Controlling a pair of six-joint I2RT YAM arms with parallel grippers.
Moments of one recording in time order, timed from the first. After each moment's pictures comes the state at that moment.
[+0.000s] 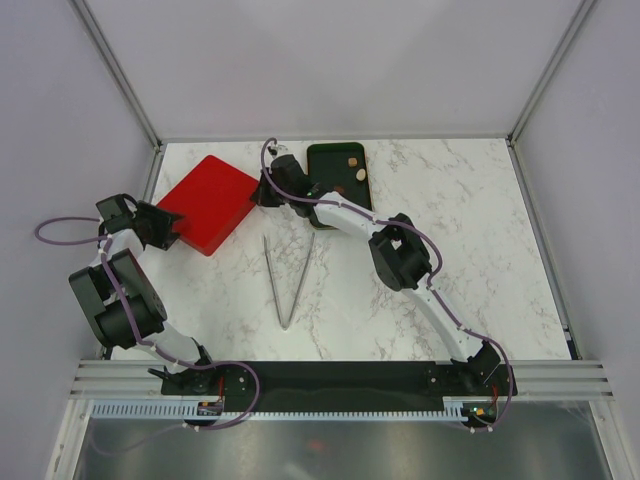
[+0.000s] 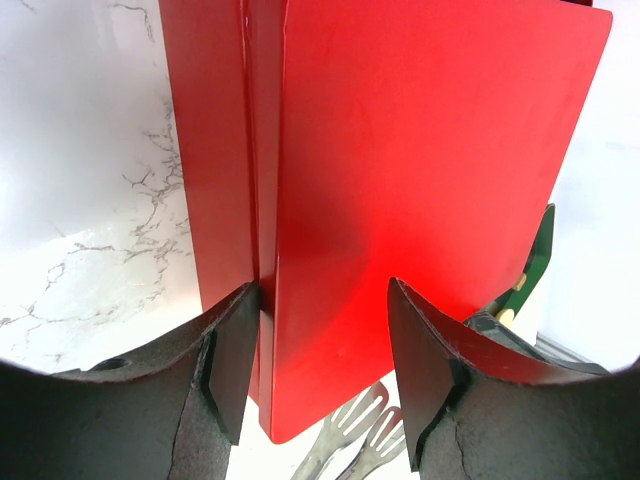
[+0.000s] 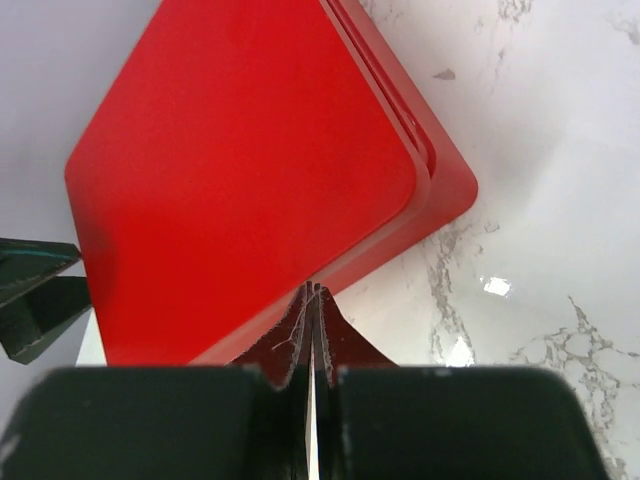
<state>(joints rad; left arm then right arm) 0.52 1.60 0.94 -0.17 0.40 -0.79 0.78 2.60 2.27 -0.10 -0.11 0.68</state>
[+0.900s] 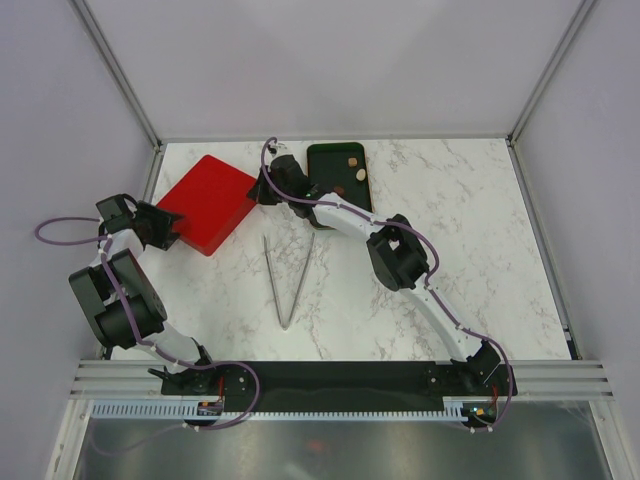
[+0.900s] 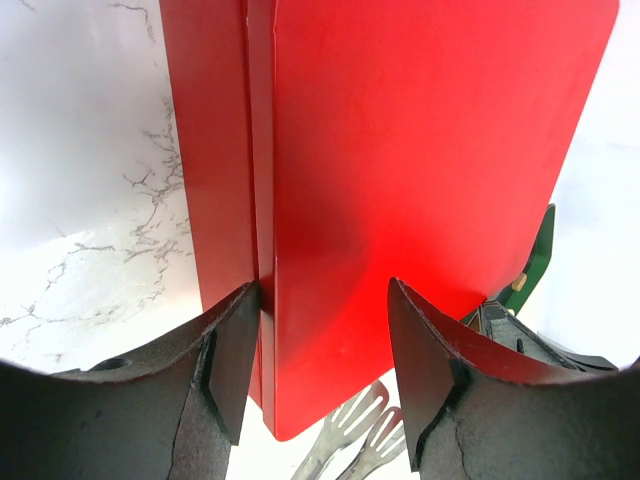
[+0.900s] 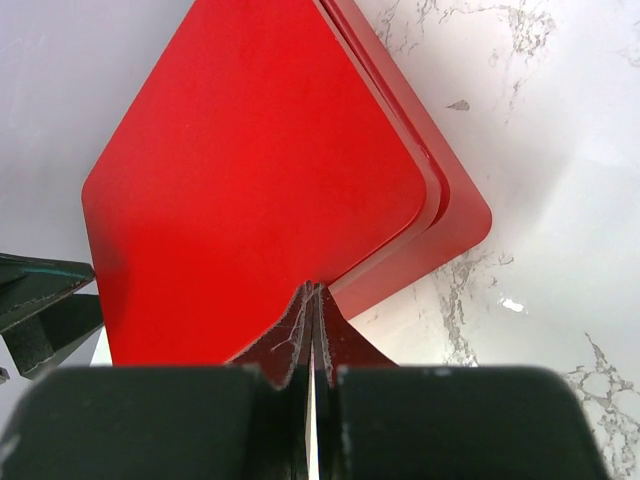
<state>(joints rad) 0.52 1.60 0.94 -0.17 0.40 -0.79 0.78 2.64 2.30 -0.04 -0.11 0.69</state>
